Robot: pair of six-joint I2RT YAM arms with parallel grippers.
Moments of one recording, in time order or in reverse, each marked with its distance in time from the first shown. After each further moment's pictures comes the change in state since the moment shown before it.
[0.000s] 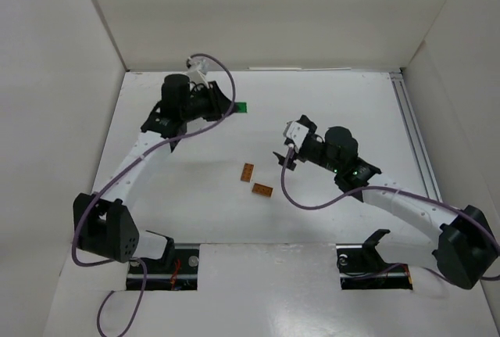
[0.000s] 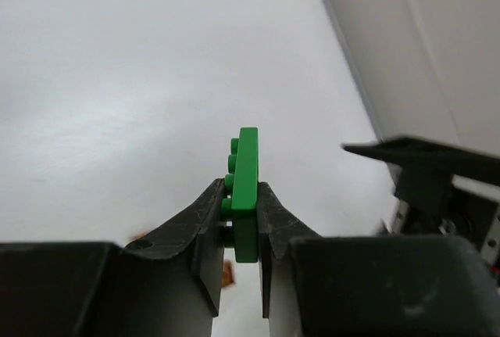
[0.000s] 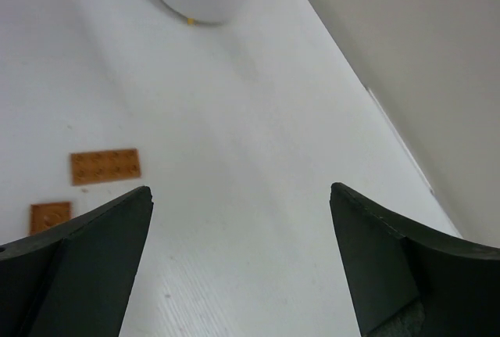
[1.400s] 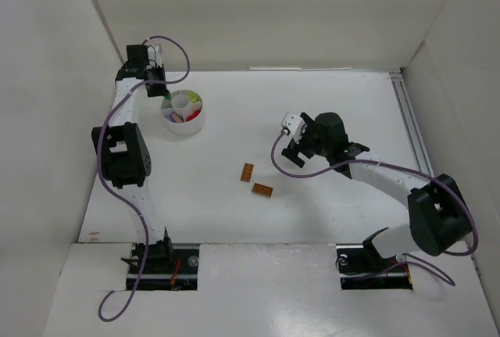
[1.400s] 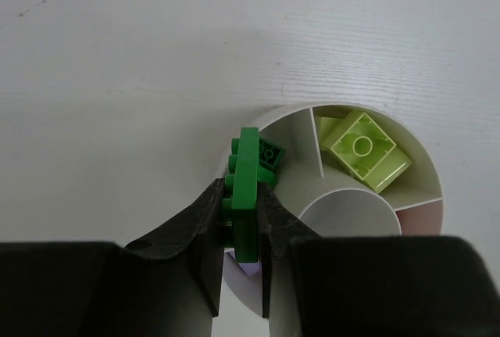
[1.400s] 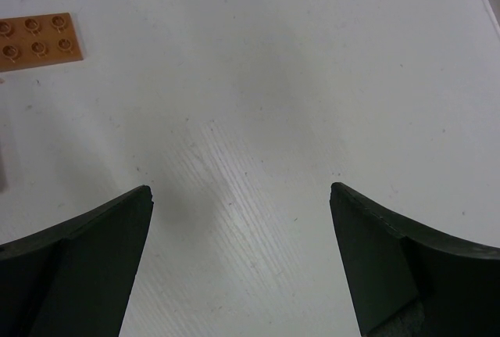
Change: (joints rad) left arm 0.452 0.680 0.737 -0.513 -0.420 0.533; right arm -0.174 0.263 0.131 -0.267 0.029 -0.047
